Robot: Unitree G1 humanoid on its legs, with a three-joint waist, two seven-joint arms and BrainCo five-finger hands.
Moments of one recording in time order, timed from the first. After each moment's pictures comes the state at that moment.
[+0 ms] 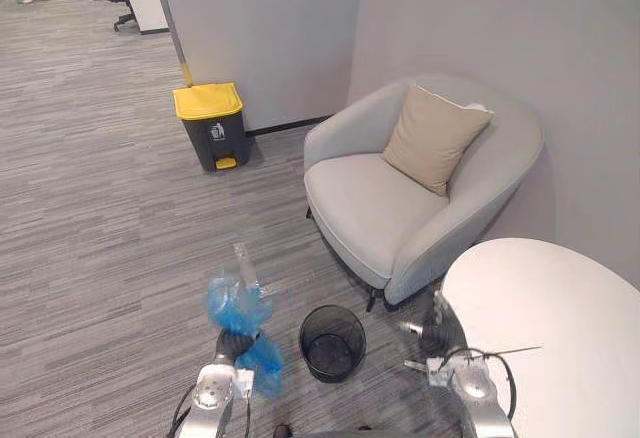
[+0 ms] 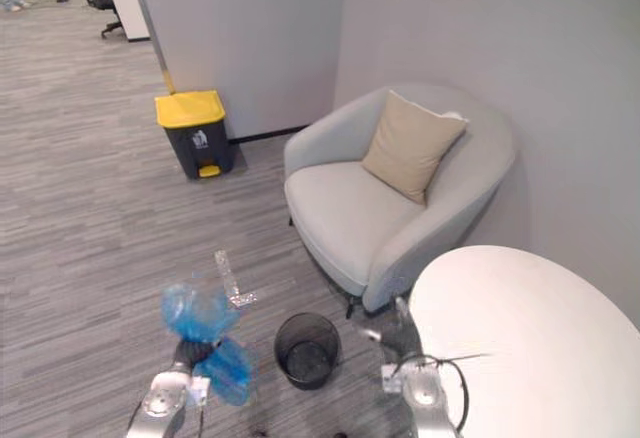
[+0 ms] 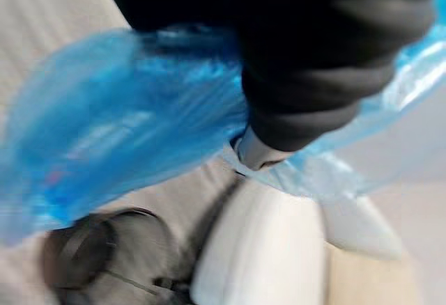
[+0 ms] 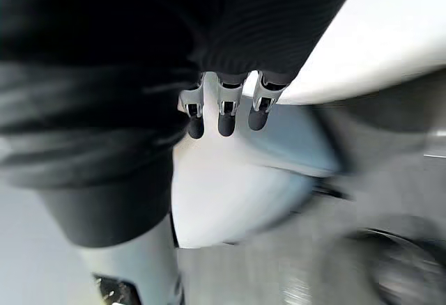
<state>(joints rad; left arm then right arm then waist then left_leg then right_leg) 0.17 0.14 0.00 0.53 0.03 -0.05 0.10 0.14 -0.10 -0.07 0.54 -0.04 -0.11 -0.02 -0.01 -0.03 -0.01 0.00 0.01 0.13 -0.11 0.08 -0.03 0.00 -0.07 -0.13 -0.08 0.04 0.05</state>
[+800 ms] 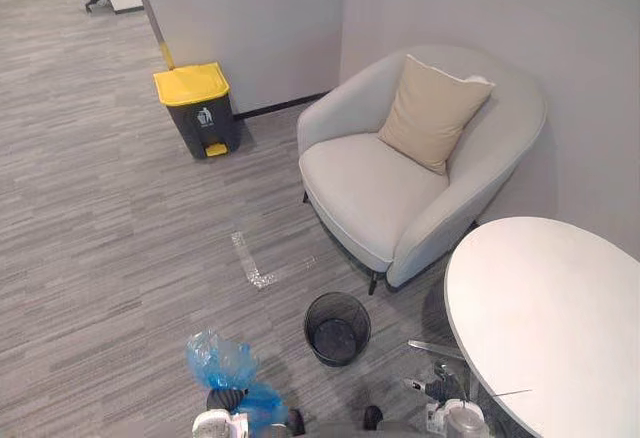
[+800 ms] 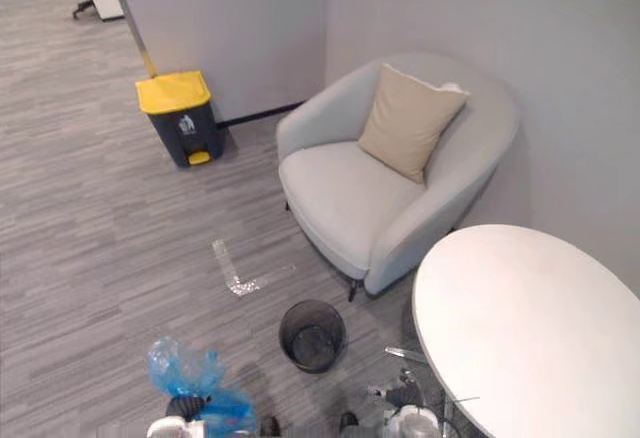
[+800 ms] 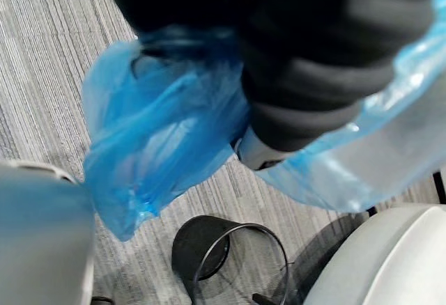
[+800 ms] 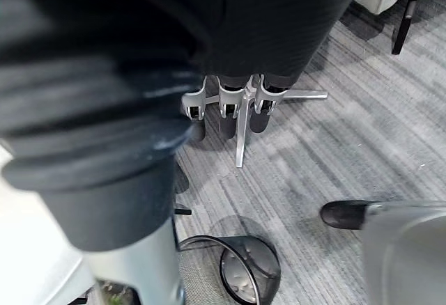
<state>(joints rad) 0.16 0.07 0.10 0.79 -0.03 -0.03 0.13 0.07 -0.04 -0.17 0.93 -0.04 -0.06 -0.11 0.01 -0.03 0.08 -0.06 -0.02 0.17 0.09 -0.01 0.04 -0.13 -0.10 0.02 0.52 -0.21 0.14</state>
